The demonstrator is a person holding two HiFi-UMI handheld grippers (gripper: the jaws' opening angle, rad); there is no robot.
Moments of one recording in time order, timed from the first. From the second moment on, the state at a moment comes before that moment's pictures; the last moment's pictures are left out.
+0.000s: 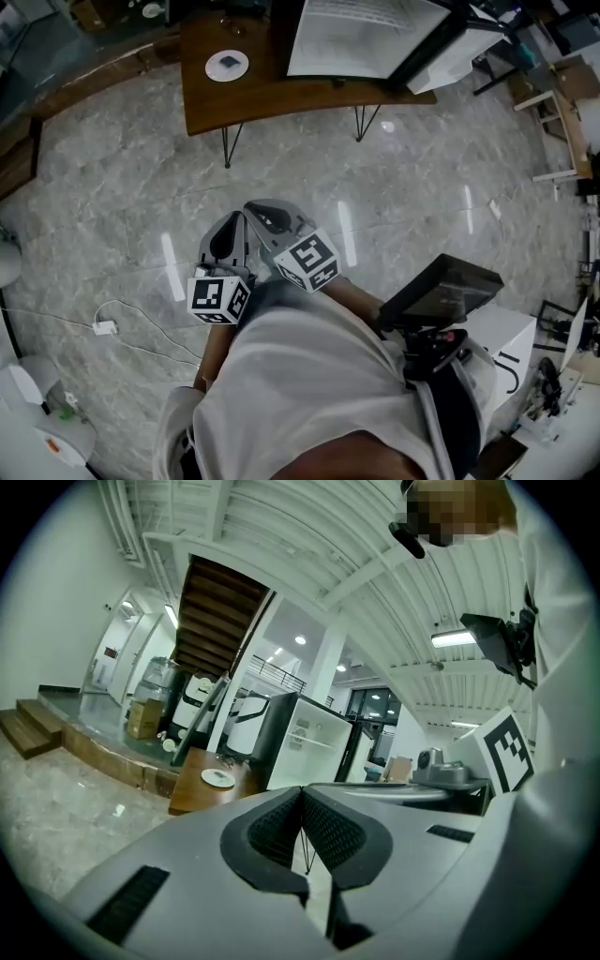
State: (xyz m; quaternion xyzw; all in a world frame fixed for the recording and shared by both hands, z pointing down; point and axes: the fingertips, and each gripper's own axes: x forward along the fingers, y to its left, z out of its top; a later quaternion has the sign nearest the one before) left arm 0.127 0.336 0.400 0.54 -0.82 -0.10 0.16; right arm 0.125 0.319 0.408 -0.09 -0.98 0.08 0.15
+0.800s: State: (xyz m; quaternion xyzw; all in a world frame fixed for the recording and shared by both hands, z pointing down) left arm -0.062 0.136 0.441 0.56 -0.79 -0.05 0.25; right arm -0.063 0.121 0.446 -0.03 -0.97 0.11 0.21
